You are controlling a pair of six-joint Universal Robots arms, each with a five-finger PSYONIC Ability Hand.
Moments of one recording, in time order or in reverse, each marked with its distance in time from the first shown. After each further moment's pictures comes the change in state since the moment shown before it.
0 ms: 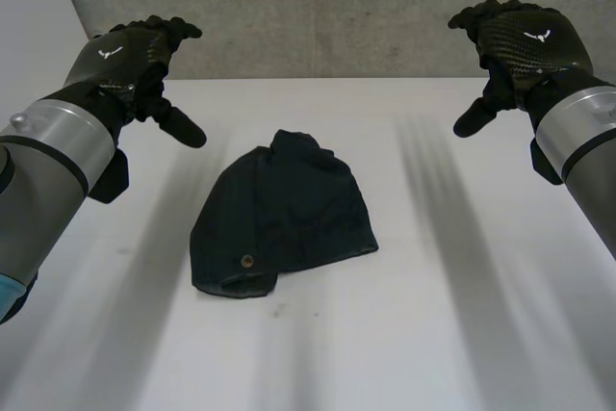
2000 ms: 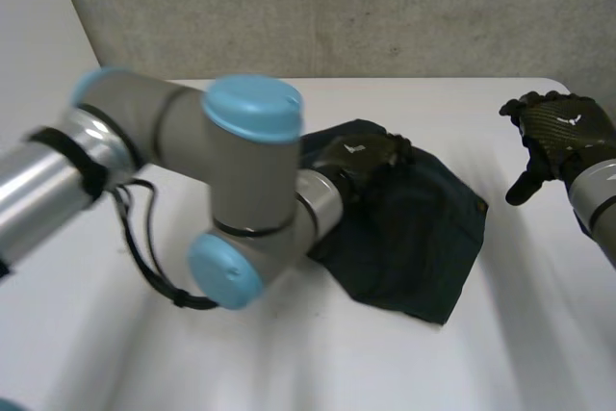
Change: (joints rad) left arm -0.380 -0.712 0.684 -0.234 0.127 -0.120; right arm -0.185 0.030 0.212 -0.028 -0.023 -0.175; left_hand 0.146 0.137 0.136 0.128 0.122; right_hand -0.013 -0.024 -0.031 -0.016 -0.035
